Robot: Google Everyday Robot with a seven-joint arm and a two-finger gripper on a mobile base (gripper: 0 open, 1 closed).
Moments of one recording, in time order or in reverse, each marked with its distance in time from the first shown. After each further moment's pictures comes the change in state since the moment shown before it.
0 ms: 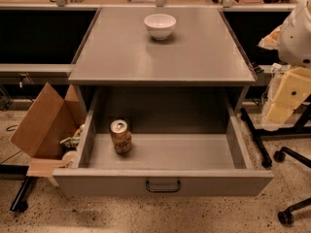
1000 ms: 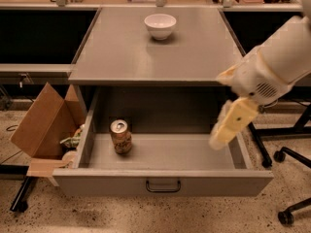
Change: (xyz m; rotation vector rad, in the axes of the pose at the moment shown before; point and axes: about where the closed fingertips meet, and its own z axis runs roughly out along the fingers) arm -0.053 0.029 0.083 -0.176 -0.266 0.078
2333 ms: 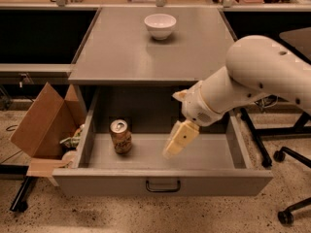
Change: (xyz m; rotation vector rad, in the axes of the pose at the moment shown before) arm -0.045 -0.009 0.132 -0.021 -0.158 -0.071
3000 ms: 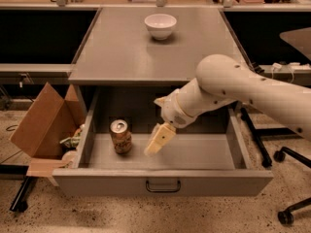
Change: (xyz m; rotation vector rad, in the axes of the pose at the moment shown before) arm -0.009 -0.025 0.080 -0.053 -0.060 -0.009
